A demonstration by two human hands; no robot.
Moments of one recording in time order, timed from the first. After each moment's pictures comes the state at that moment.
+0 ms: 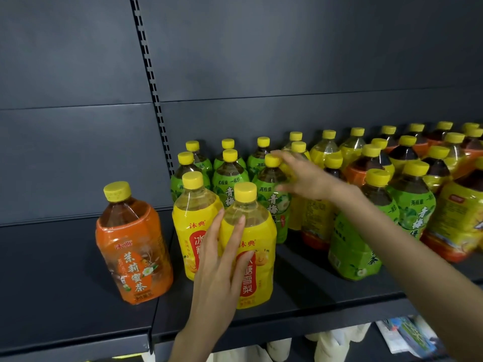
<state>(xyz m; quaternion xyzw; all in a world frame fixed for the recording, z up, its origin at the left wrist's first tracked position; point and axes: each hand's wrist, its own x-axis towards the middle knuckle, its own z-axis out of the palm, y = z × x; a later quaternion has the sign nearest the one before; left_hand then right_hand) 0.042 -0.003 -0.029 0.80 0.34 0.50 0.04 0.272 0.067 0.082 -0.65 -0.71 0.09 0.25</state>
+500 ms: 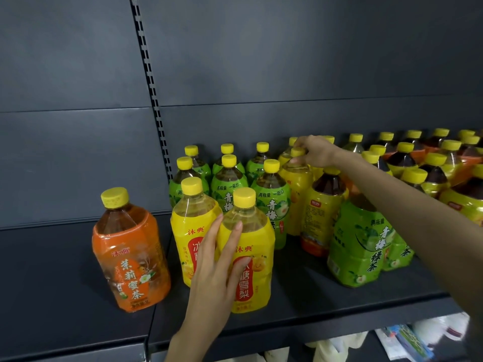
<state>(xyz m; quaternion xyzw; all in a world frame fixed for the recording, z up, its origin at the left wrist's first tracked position) 0.040 0.010 -0.031 0.81 0.33 0.48 0.03 0.328 0.127 0.120 -0.73 -0.65 0.01 0.18</state>
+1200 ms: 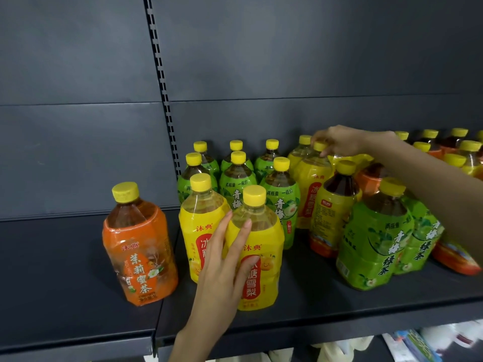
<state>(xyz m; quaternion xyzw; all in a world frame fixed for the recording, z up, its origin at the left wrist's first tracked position) 0.037 0.009 -0.030 0.81 0.33 0.48 0.05 0.357 0.124 0.146 -0.67 -0.74 -0.02 0.06</state>
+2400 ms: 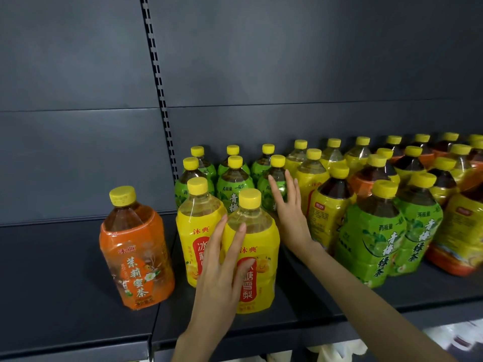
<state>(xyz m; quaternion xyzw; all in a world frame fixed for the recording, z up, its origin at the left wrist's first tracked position) 0.043 0.010 -0.035 0.80 0.34 0.49 0.02 0.245 0.095 -0.028 -0.65 -0.67 -0.10 0.35</state>
